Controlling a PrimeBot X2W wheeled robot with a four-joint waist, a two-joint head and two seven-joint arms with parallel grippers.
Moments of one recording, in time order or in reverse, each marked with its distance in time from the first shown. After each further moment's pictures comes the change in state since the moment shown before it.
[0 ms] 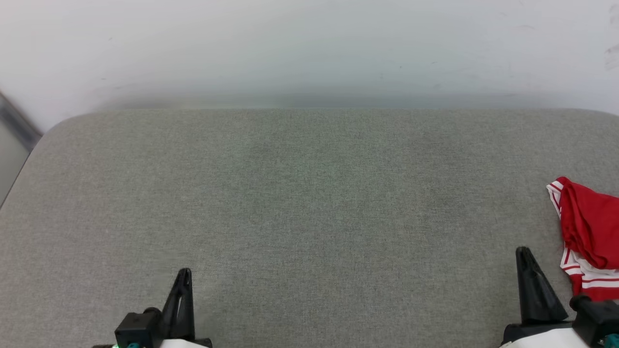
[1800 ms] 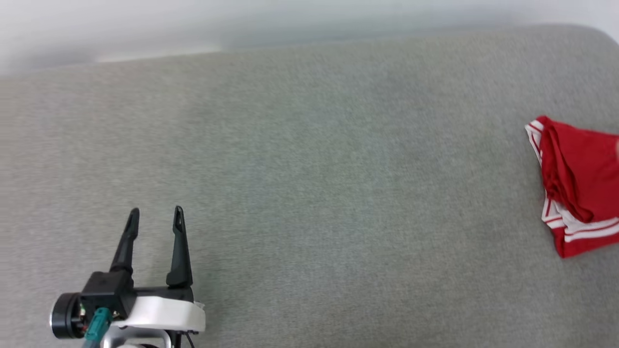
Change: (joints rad) left arm -0.119 0.002 0.068 -0.117 0.035 -0.011 -0.002; right arm -0.713 -0.395 0.013 0.156 -0.004 0.000 0.250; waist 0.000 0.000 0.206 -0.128
